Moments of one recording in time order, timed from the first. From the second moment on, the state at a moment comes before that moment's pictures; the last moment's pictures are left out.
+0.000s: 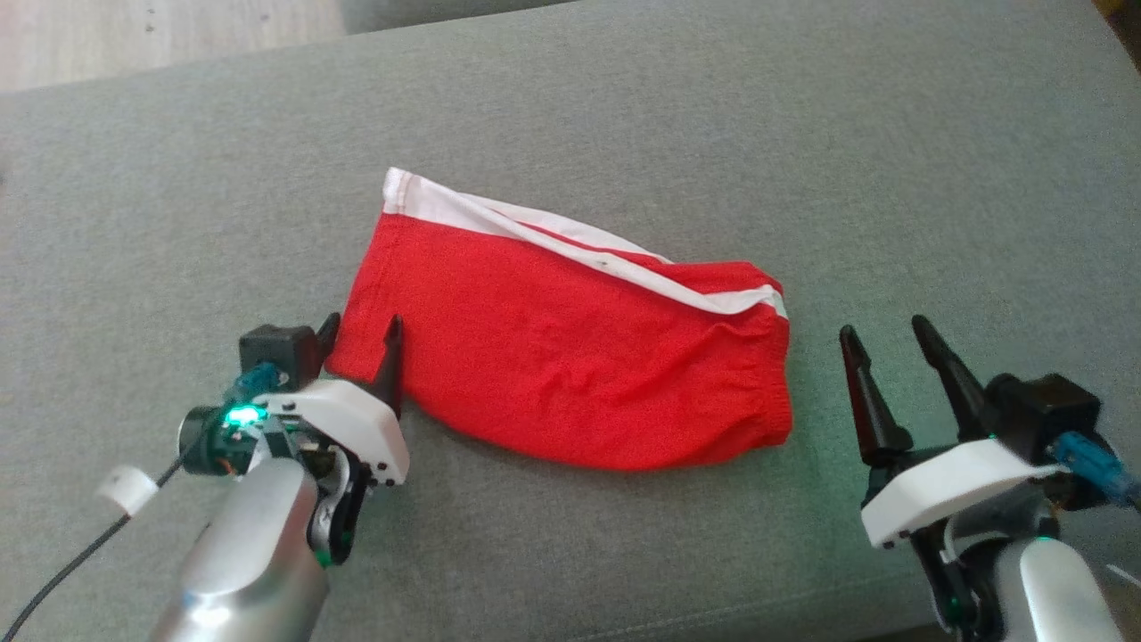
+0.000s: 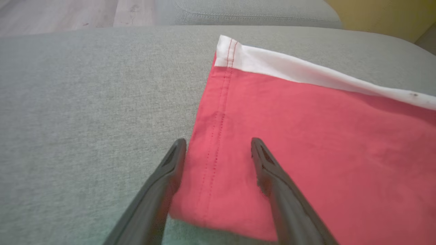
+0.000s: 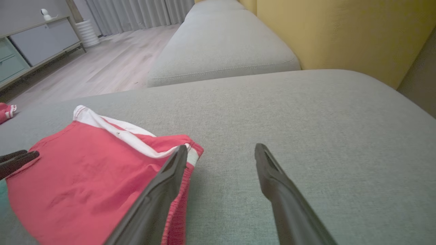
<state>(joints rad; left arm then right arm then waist) -0.47 0.18 -0.44 0.64 -0.49 0.03 0.04 0.00 -0.05 0.05 -0.05 0.16 0.12 0.14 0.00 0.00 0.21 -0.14</state>
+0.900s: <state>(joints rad) -0.44 0.21 -0.43 0.53 -0.58 0.01 0.18 0.00 -0.05 0.01 -0.11 0.17 0.12 0.16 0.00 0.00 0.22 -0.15</state>
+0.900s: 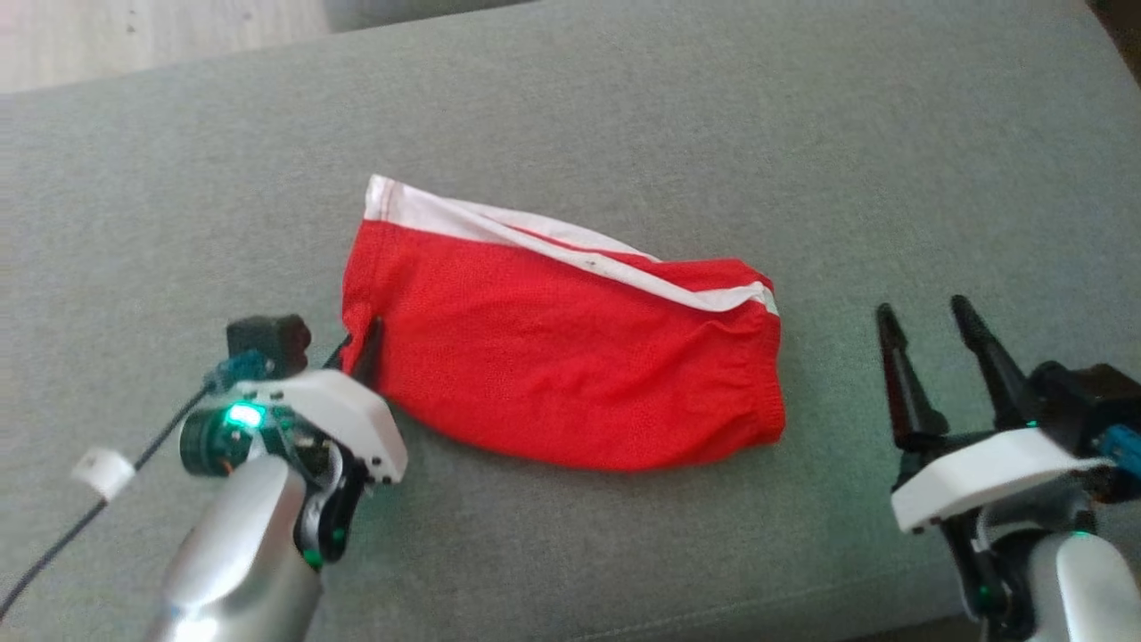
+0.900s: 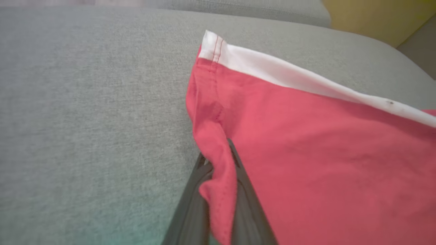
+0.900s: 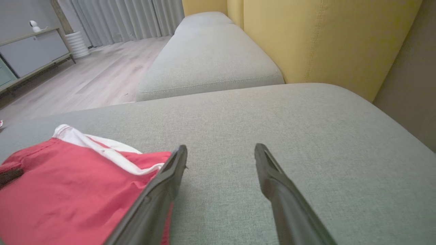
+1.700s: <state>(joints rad) -0.12 0.15 -0.42 0.37 -0.61 0.11 -0.03 0.06 -0.04 -0.08 -0.11 0.15 0.12 0.19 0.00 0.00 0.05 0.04</state>
